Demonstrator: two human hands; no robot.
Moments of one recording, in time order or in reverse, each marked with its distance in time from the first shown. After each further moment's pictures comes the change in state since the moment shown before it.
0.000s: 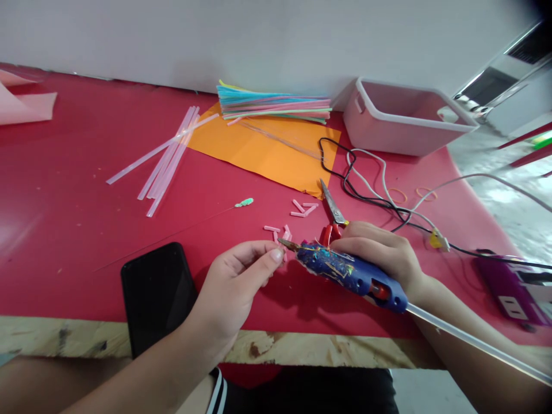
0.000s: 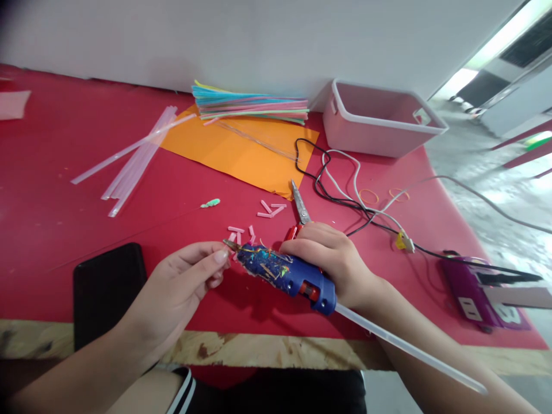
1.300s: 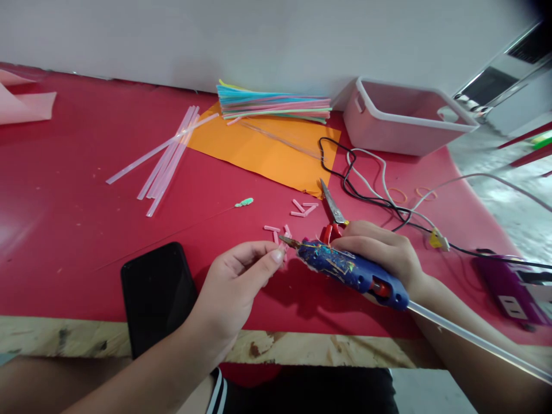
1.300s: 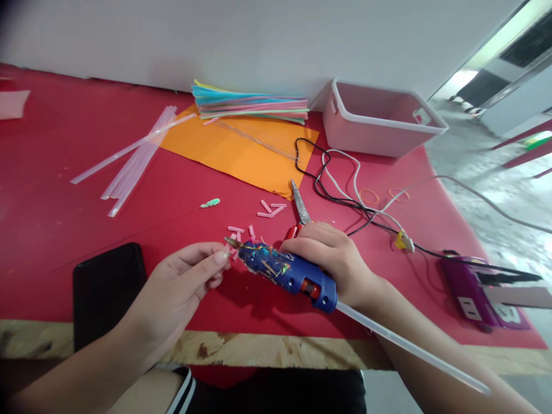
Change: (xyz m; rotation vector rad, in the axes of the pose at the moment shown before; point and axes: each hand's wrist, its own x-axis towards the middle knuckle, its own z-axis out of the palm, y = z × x) left_hand -0.001 -0.001 -0.001 -0.031 -0.030 -0.005; right_hand -0.003 0.000 -0.001 0.014 -0.017 0.042
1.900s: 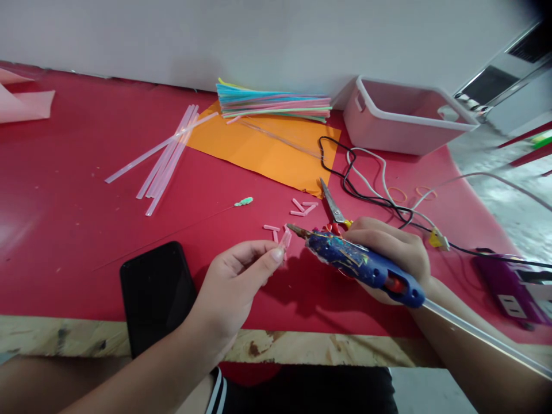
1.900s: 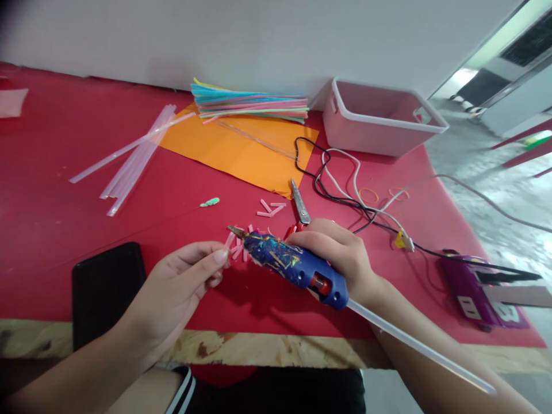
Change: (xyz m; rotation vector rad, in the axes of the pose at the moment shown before) left_hand 0.002 -0.001 0.002 0.009 0.056 -0.005; right_hand -0.002 -0.004 -0.002 -0.021 0.095 0.049
